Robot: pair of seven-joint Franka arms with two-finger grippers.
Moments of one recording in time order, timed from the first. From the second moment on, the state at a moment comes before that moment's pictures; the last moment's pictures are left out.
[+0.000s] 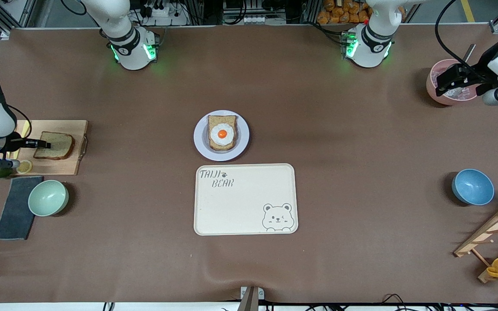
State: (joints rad) left arm 0.13 -0.05 -0.21 -1.57 0.00 1.41 -0.08; right arm -0.63 0.52 0.04 -1.93 -0.08 2.15 -0.46
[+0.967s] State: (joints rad) left arm 0.13 -0.05 -0.21 -1.59 0.00 1.42 -0.08; right arm -0.61 0.48 0.08 -1.81 -0.07 1.97 -0.46
